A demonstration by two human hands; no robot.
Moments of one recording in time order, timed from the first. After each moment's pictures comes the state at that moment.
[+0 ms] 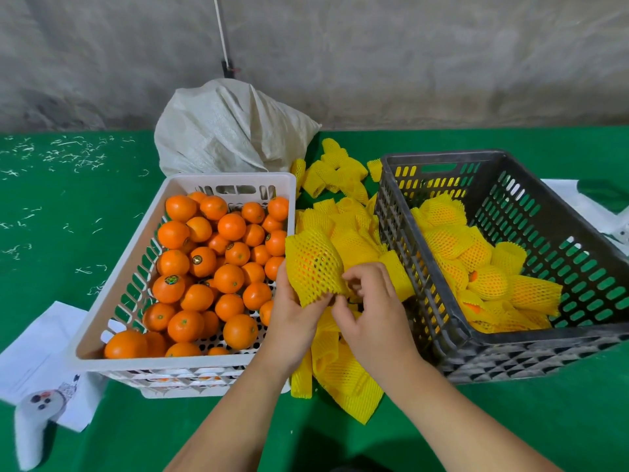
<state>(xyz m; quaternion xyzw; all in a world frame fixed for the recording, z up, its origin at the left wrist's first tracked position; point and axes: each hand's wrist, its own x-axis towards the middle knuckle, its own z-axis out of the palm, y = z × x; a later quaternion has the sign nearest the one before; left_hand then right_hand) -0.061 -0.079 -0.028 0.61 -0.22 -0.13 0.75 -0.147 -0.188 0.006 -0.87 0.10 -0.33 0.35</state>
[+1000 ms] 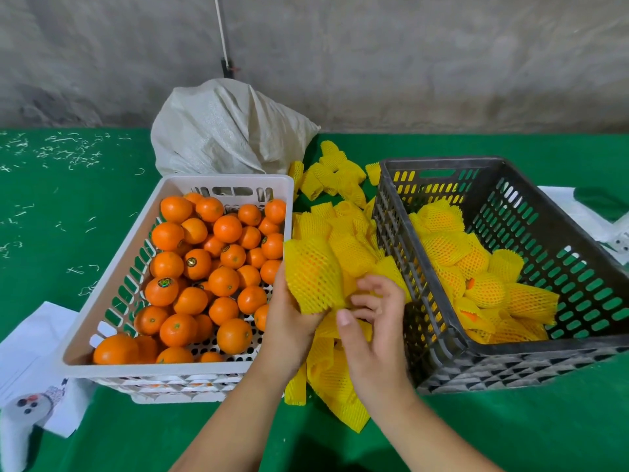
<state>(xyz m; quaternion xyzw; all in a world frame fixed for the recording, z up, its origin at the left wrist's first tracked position) -0.055 -0.082 -0.034 0.67 -0.22 -0.08 0.71 -0.161 -0.171 -0.004 -0.74 0.16 -0.31 0.58</state>
